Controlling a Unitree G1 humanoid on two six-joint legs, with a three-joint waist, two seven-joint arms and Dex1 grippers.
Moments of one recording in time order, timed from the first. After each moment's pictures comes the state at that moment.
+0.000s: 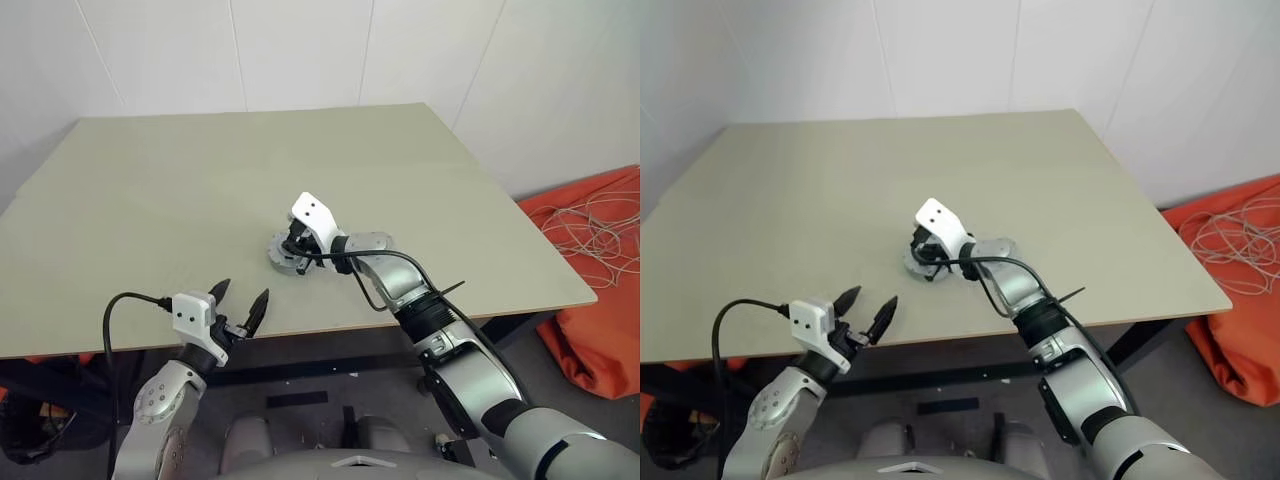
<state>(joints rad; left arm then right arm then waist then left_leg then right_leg) 0.33 0.19 0.00 -0.32 -0.33 0.05 -0.39 -0.69 -0.10 0.34 0.41 -0.04 0.39 0.74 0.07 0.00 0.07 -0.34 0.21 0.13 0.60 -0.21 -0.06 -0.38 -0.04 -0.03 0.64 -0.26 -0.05</state>
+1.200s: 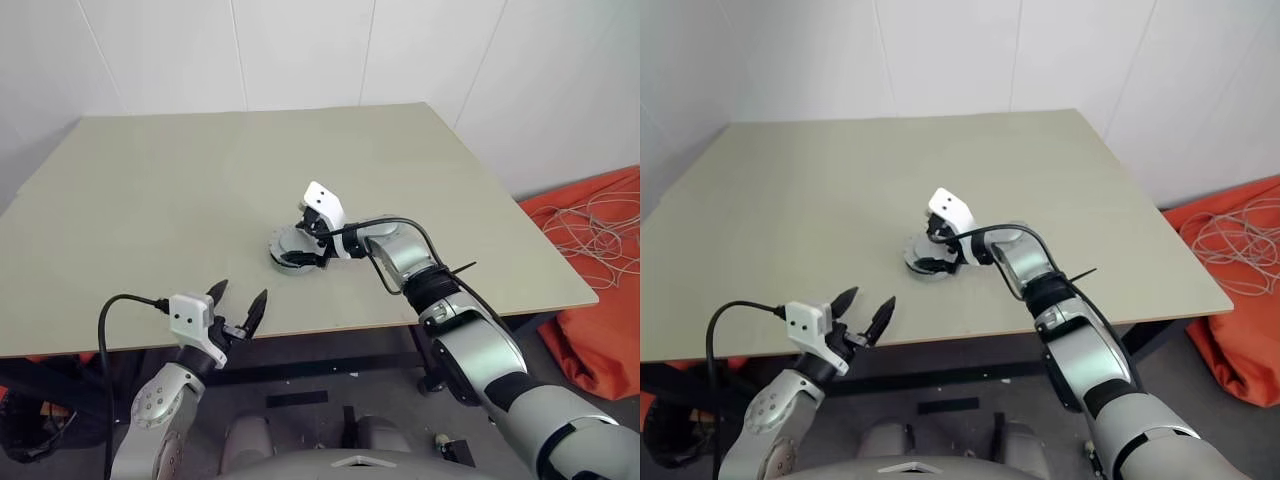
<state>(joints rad) 0.36 0.18 0.00 -0.35 -0.33 0.06 -0.37 -0.86 -0.14 0.30 0.72 0.00 0.24 0.94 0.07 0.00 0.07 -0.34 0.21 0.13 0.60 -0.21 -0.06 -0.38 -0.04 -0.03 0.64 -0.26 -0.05</state>
